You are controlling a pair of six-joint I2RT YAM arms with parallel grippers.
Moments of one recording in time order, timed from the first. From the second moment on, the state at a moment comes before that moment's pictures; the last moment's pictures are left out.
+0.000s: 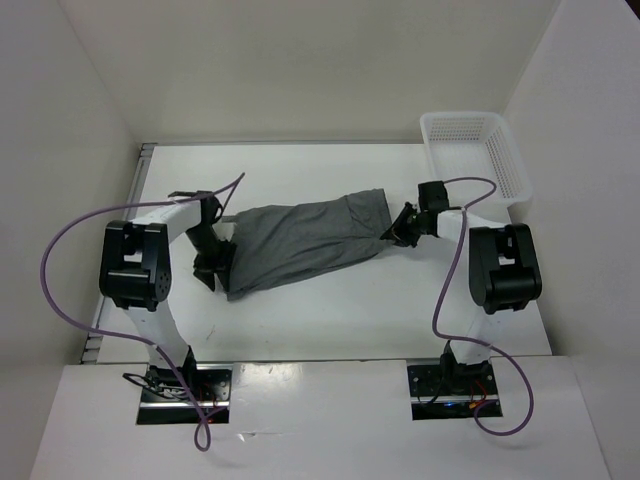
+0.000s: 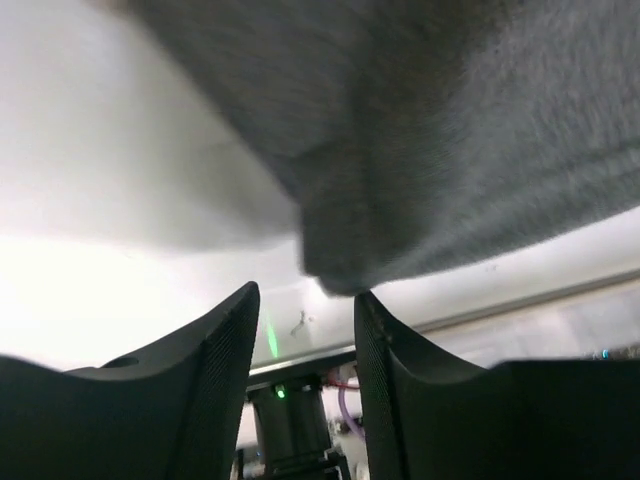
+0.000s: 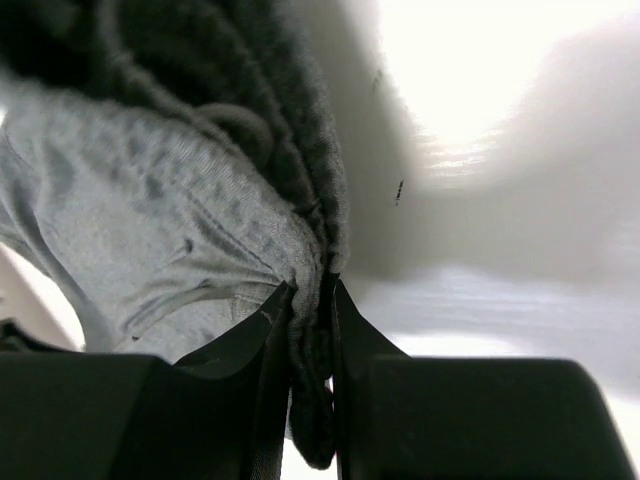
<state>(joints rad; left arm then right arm) -0.05 1.85 1.19 -1.10 0.21 0.07 0.08 1.78 0.98 -0.20 -0.35 0.73</state>
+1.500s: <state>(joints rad) -0.02 2.18 1.70 -0.88 0.25 0.07 0.99 2.42 2.39 -0.89 0.04 0.15</state>
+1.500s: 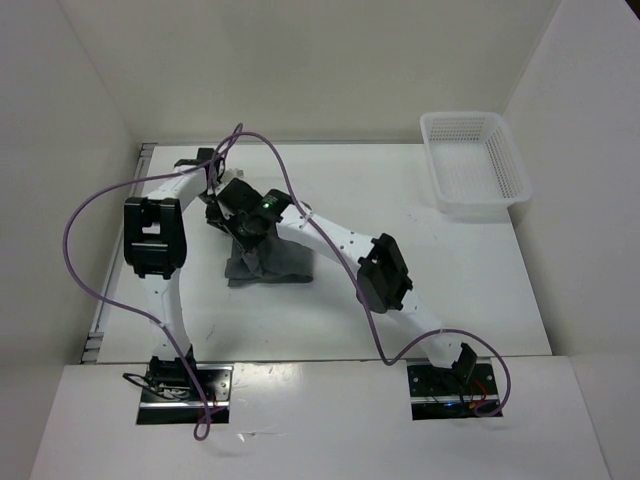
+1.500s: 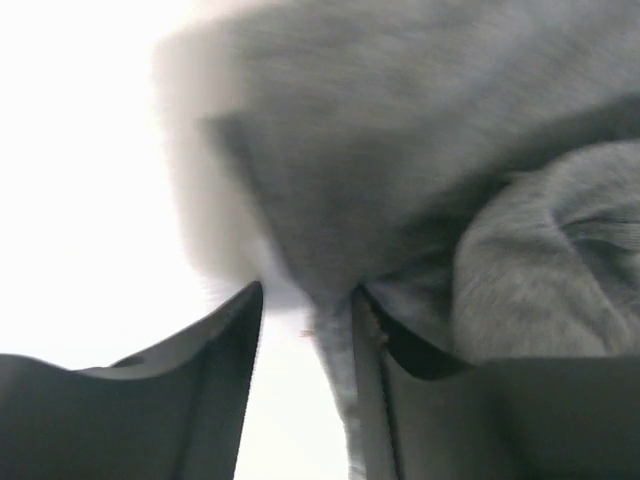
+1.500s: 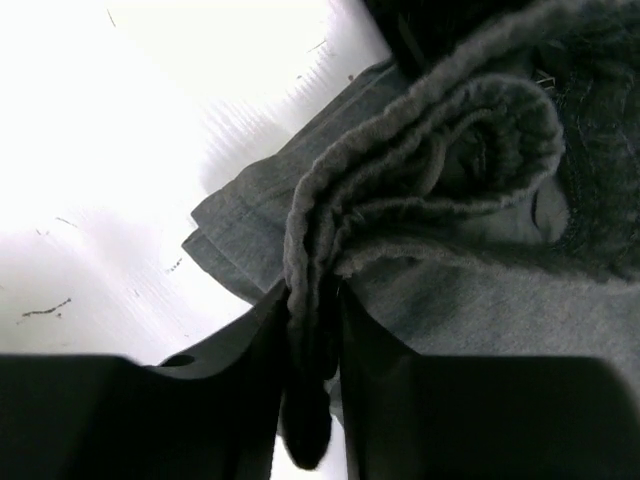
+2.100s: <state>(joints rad) 0.12 2.12 1.85 -0.88 0.19 0.07 0.97 2.36 2.42 -0.80 -0.17 0.21</state>
